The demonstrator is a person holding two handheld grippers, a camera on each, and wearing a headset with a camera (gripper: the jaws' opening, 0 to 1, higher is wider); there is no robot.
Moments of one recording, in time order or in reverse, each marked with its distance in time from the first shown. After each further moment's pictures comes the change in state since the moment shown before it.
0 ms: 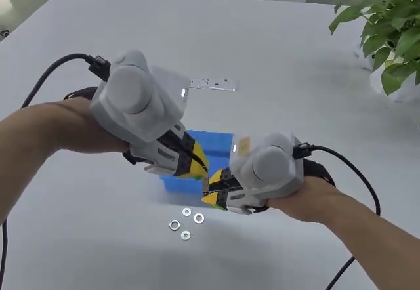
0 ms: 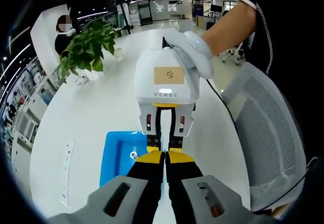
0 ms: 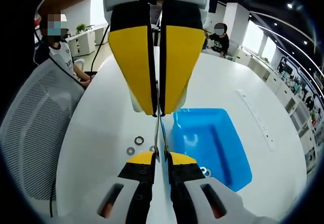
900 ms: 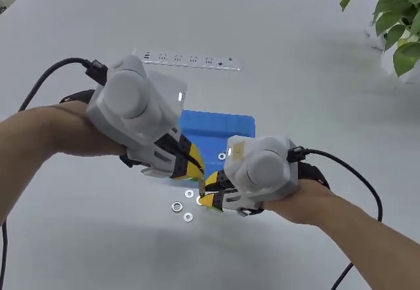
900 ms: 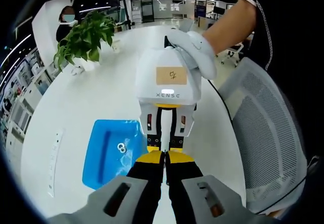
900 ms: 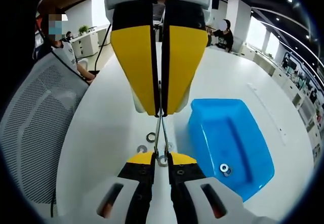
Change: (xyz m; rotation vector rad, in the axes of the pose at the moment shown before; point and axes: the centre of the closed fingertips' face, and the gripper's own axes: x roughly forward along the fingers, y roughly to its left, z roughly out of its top) left arm 0.015 -0.017 -0.026 -0.058 0.010 -0.034; right arm 0.025 0.024 -0.014 0.026 0.005 0.055
